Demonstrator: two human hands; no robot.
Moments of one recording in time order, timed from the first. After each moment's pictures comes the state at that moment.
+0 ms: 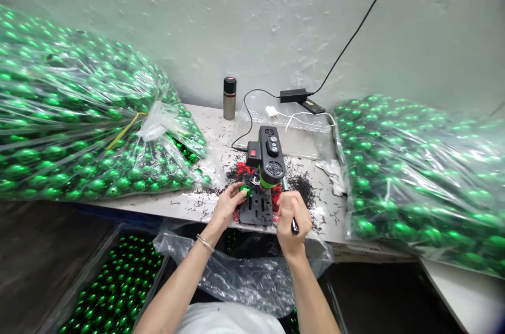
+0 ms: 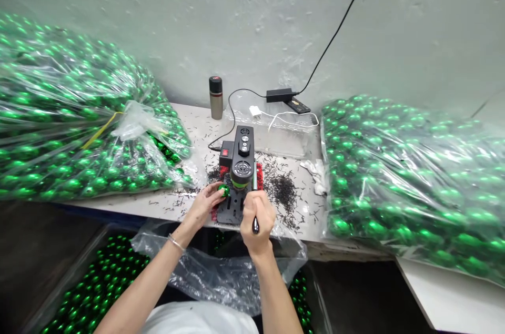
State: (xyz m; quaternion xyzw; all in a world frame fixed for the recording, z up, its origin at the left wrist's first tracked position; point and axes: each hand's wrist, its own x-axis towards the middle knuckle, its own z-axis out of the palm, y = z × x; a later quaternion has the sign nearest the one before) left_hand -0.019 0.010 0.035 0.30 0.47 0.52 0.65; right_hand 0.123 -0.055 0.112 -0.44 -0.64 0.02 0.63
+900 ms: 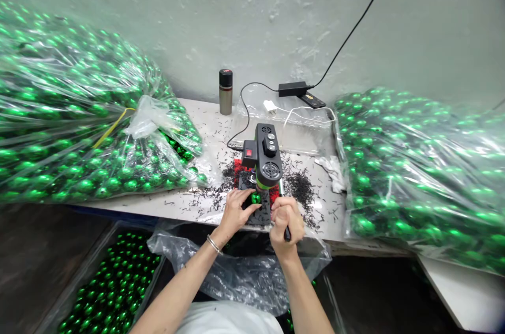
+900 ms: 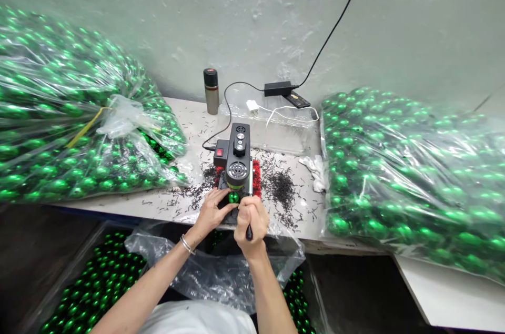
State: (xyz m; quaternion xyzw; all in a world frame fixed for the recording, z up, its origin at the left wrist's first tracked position) left_hand -0.001 -0.003 0.003 0.73 0.49 0.41 0.25; right_hand 0.124 -0.052 0.081 -0.43 -0.64 -0.01 0.64
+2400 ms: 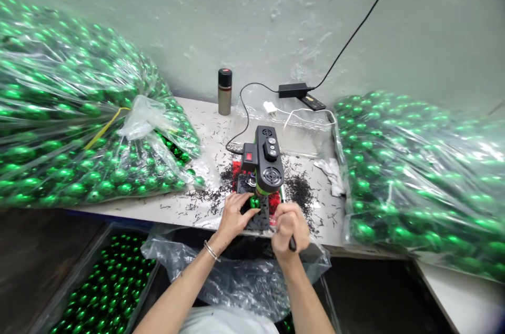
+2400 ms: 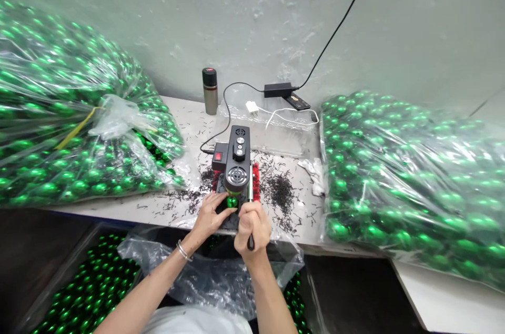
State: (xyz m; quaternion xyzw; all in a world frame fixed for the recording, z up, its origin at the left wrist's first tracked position) left_hand 0.000 -0.006 0.004 0.71 0.50 0.42 0.29; right_hand 0.128 -0.050 0.087 -0.44 -0.63 -0.03 0.64
